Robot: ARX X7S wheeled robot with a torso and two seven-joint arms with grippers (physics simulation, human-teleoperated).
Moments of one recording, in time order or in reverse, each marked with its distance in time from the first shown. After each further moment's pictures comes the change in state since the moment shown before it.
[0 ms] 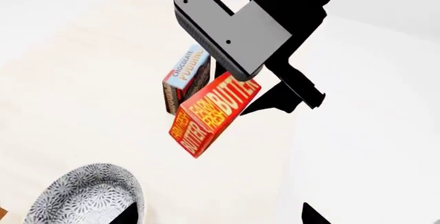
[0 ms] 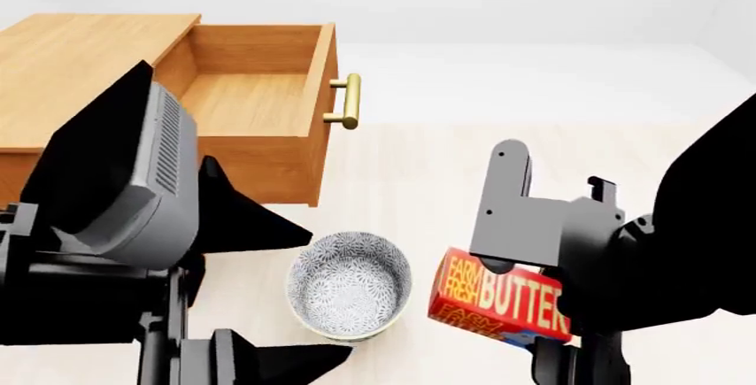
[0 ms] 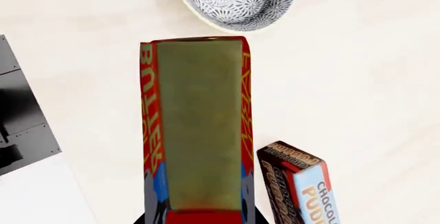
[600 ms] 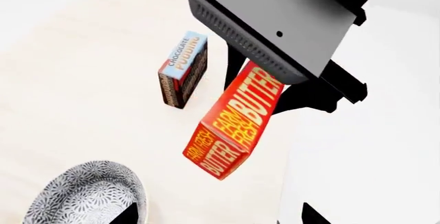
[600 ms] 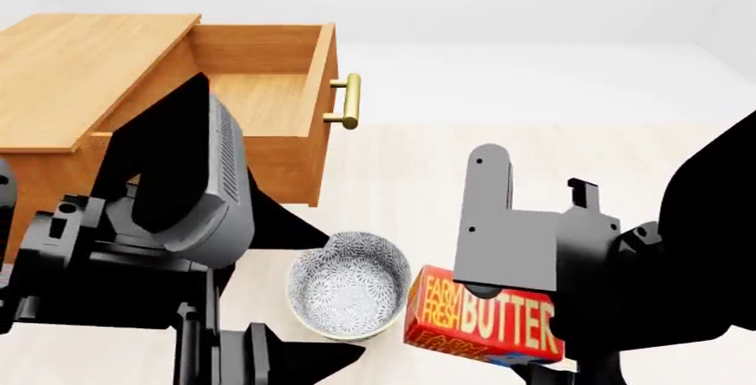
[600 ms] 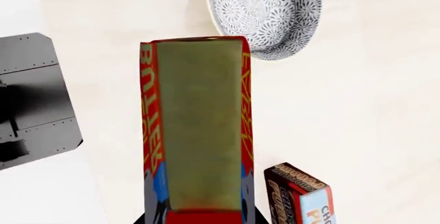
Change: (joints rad) left arm -0.045 0.024 0.080 0.007 0.221 -0.002 0.225; right arm 0.086 -0.020 0.014 -0.068 0.078 -0.043 -0.034
